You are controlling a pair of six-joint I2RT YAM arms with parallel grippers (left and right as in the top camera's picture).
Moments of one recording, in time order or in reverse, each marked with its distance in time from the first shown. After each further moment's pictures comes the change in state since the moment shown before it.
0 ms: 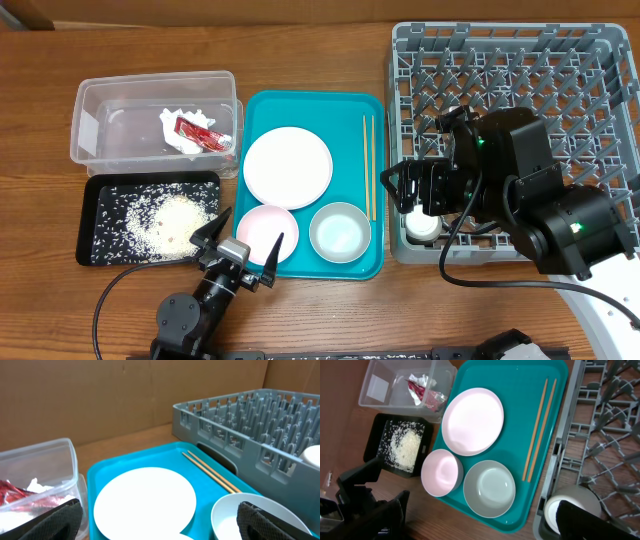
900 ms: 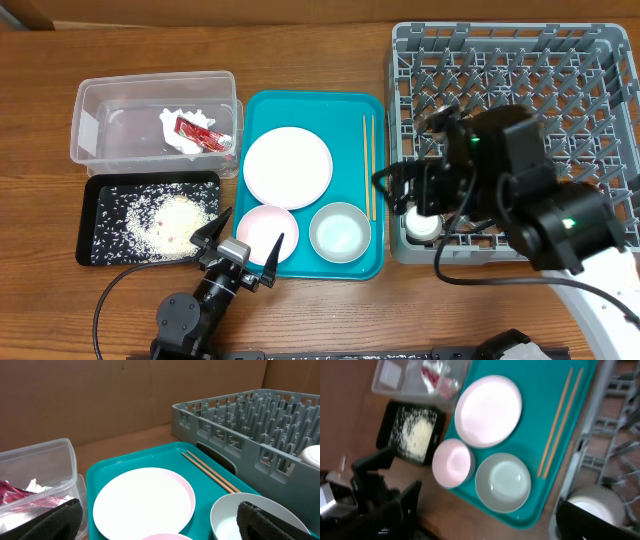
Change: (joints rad) left arm 0.000 0.000 0.000 -0.001 0.000 0.000; right arm 0.038 0.031 -0.002 0.006 -0.062 -0.010
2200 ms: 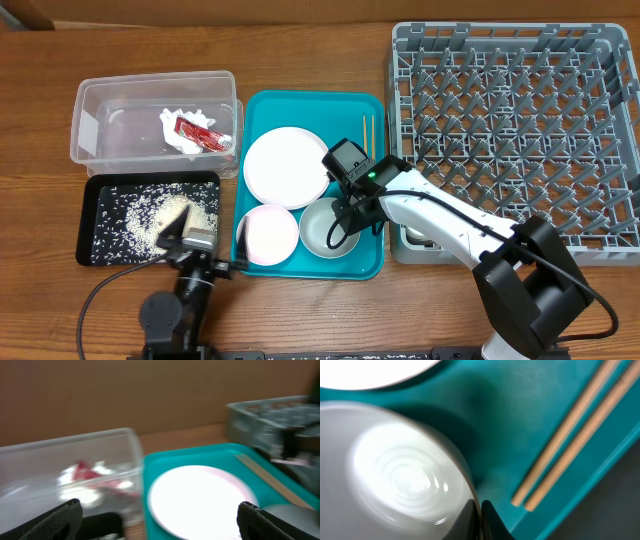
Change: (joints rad) left arm 0.288 0.000 0.000 0.000 0.011 0.000; right arm 0.253 0.632 -0.144 0.238 0.337 -0.124
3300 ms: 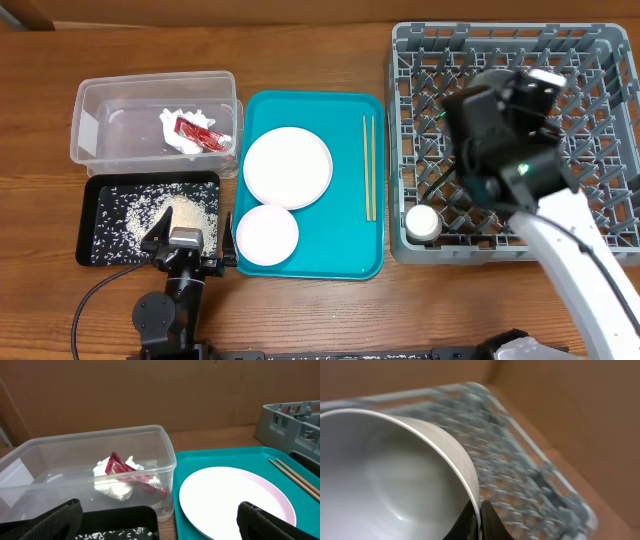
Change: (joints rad) left arm 0.098 0.000 0.000 0.000 0.000 0.000; right arm -0.349 -0.439 0.154 -0.248 0.998 0.395
